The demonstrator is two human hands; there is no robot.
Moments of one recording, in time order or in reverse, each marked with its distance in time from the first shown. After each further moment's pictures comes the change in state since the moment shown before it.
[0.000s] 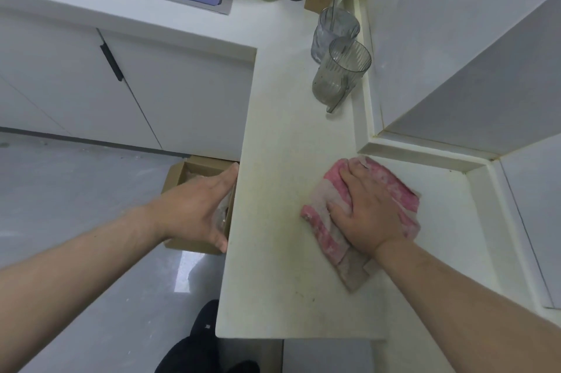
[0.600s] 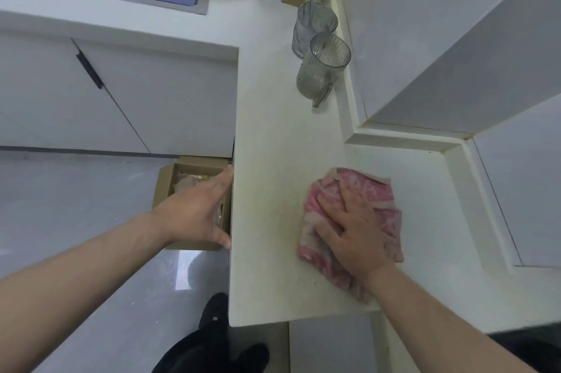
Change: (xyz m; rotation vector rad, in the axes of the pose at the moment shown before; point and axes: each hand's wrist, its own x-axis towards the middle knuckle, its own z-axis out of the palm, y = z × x) left_hand -0.003 0.011 -0.011 -0.080 -0.011 -0.034; right_hand -0.060 -0.027 0.012 0.157 -0.089 0.165
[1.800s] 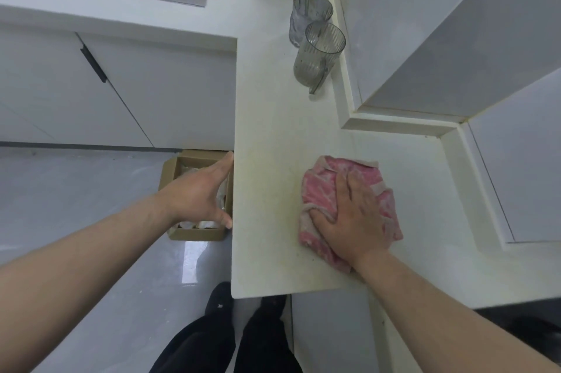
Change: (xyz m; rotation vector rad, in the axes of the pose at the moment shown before) left_hand -0.001 -0.001 0.004 -0.040 -0.012 -0.059; right_hand -0.015 -0.009 0.005 -0.138 0.057 0.096
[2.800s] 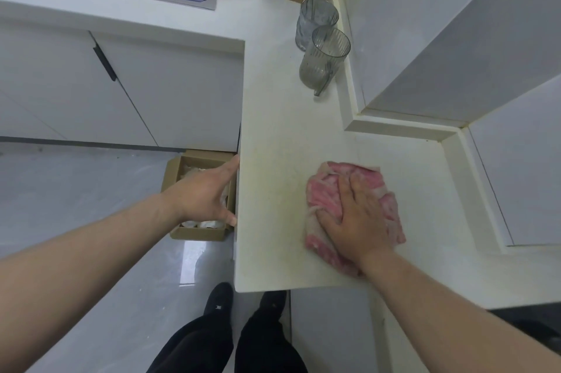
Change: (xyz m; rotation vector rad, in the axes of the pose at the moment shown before) left_hand -0.006 -0.006 0.006 0.073 -0.014 0.016; right_hand -0.003 0.005 -0.001 -0.040 -0.026 -0.010
